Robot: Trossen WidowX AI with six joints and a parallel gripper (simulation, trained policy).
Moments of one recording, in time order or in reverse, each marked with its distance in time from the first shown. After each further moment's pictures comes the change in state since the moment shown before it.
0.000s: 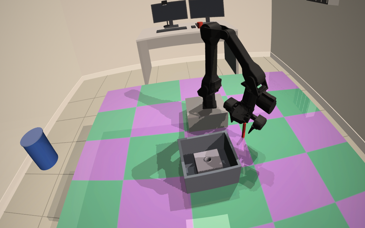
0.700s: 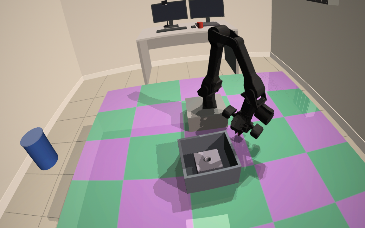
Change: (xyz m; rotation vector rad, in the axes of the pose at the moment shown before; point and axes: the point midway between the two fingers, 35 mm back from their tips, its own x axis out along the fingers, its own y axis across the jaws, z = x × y) arm 0.048 -0.002 -0.004 -0.019 0.009 -0.062
